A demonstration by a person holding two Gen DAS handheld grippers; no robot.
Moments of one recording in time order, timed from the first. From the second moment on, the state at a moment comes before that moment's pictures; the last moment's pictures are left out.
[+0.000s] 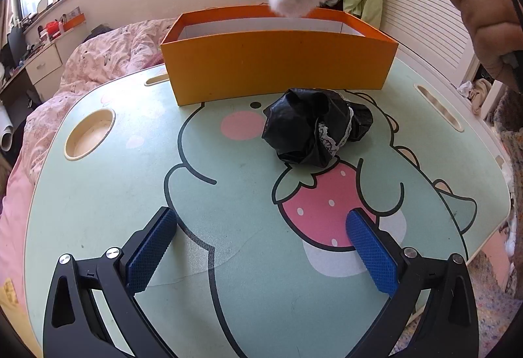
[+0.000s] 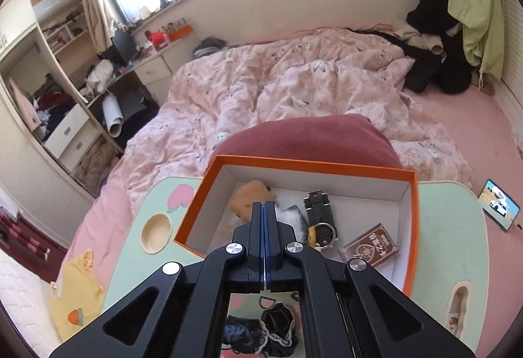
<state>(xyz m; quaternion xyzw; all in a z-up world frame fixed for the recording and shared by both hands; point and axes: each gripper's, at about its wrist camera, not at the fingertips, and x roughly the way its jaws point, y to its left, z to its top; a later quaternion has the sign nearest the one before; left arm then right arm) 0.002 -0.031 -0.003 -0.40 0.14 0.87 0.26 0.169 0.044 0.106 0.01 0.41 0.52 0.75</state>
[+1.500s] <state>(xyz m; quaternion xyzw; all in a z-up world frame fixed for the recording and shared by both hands) 0.000 -0.034 -0.004 -0.40 0.14 0.86 0.28 0.072 -0.063 -0.037 -0.12 0.38 0.44 0.81</state>
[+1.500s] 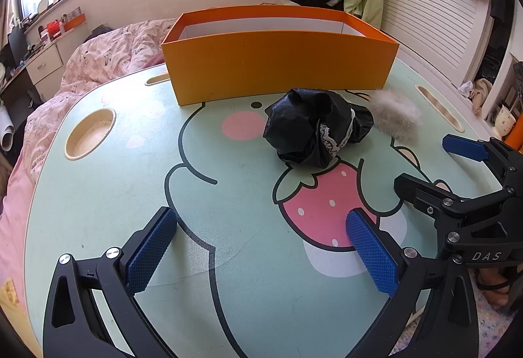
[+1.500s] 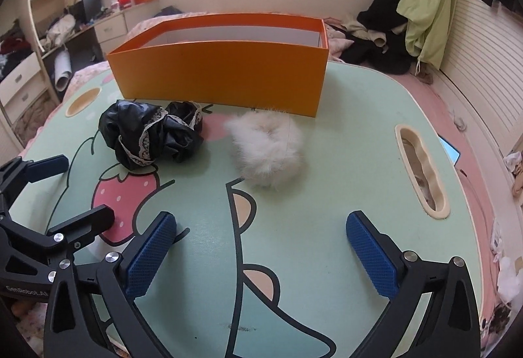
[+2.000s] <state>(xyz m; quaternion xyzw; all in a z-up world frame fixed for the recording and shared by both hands) -0.013 -0.053 0.030 -0.37 0.12 0.87 0.30 0.071 -0.062 -0.037 -0.12 0.38 0.44 0.81</state>
